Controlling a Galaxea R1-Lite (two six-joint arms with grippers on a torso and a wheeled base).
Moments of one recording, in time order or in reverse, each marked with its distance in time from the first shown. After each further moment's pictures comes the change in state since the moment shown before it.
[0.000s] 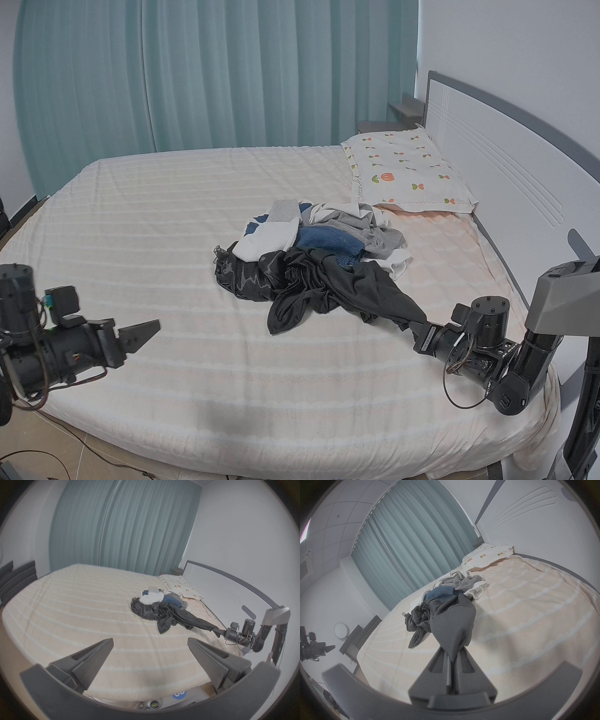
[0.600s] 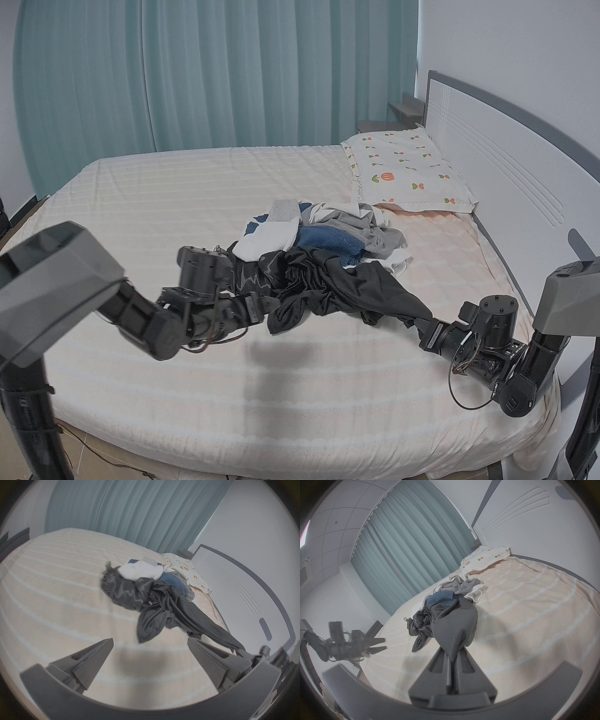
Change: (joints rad) left arm -0.205 0.897 -0.590 -0.144 0.068 -0.293; right arm 0.000 -0.039 0.041 -0.030 -0.013 0.040
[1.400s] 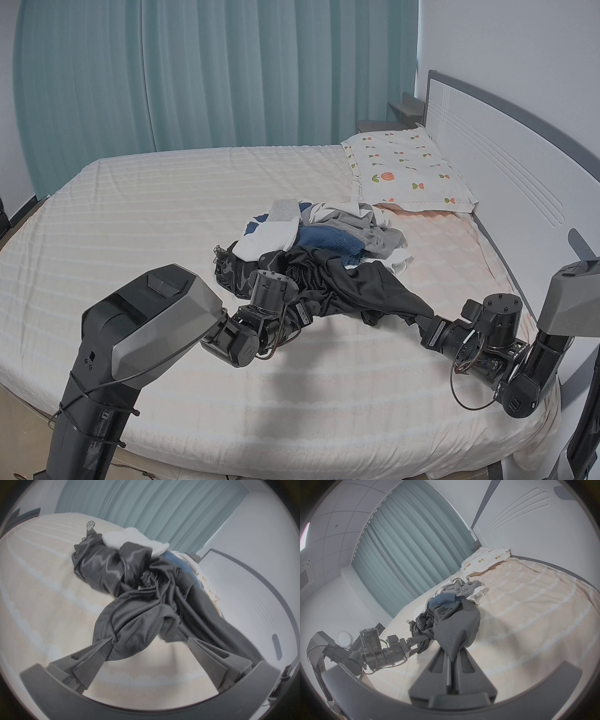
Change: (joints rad) left arm -0.100 0.426 -0.456 -0.007 0.107 -0.201; right arm 0.008 -0.027 0.013 -0.009 -0.005 0.020
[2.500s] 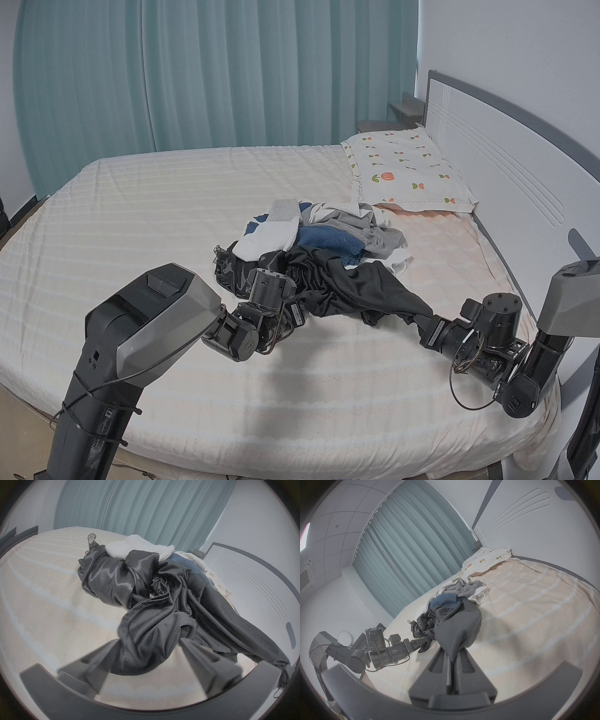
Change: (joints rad) left arm 0.019 0.025 -0.064 0.084 0.090 0.123; right arm 0.005 -0.002 -0.004 0.000 0.002 0.001
